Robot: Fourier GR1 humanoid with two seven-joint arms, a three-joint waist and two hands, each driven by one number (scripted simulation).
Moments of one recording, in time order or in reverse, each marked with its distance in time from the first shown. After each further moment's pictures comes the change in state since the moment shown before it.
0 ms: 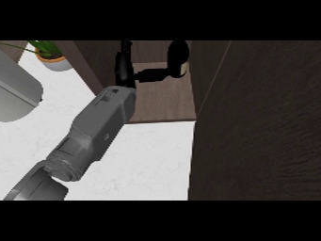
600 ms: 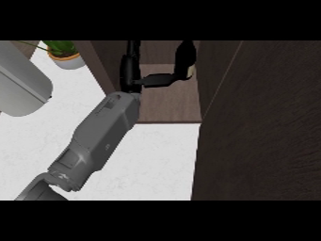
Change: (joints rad) left arm 0.115 -0.012 0.003 -0.228 -0.011 -0.072 -0.033; right arm 0.031 0.003 0.009 -0.010 0.011 -0.018 -0.006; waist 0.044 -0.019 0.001
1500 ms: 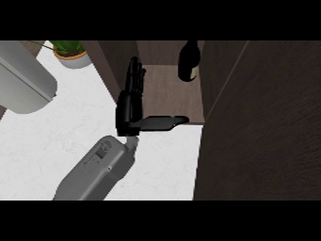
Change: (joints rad) left arm 0.469 0.045 -0.206 -0.716 -0.079 0.094 0.158; right arm 0.005 -0.005 0.029 -0.003 0.020 -0.032 -0.005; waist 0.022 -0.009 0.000
